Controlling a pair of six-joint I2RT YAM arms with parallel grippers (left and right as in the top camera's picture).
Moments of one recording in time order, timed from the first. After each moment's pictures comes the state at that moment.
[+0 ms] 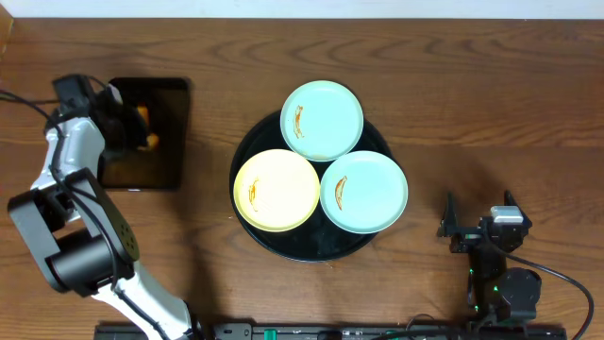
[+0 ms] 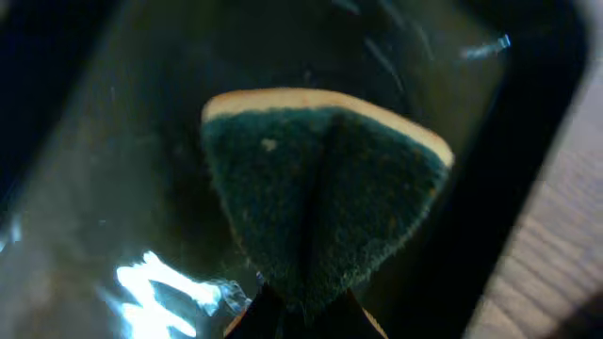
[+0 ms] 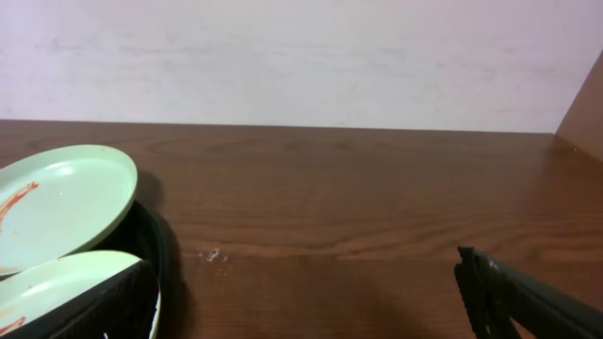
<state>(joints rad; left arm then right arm) 0.43 1.94 1.36 -0.59 0.27 -0.14 0.00 0.01 0.01 -0.07 0.00 -0.03</state>
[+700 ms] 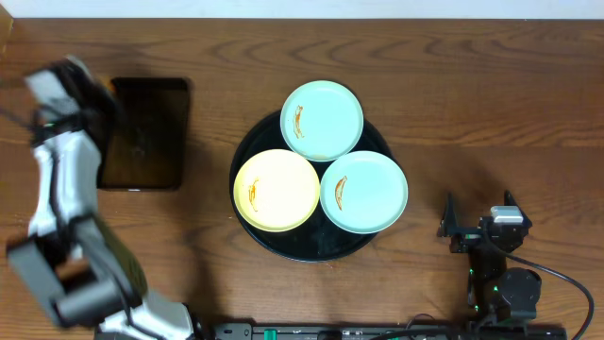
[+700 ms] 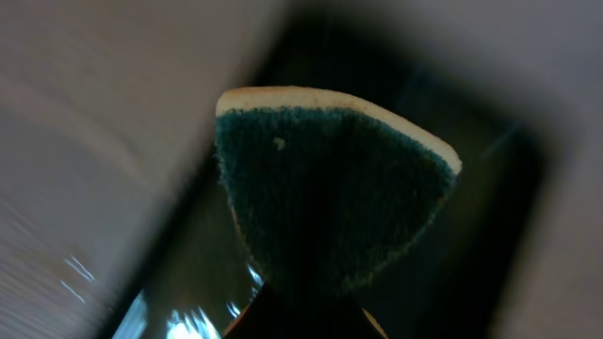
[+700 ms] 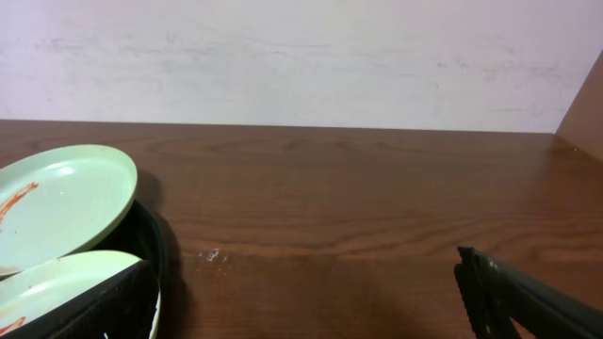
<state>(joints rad) 0.43 1.80 1.25 -0.43 0.09 -0.11 0.00 0.01 0.01 -0.07 0.00 -0.03</state>
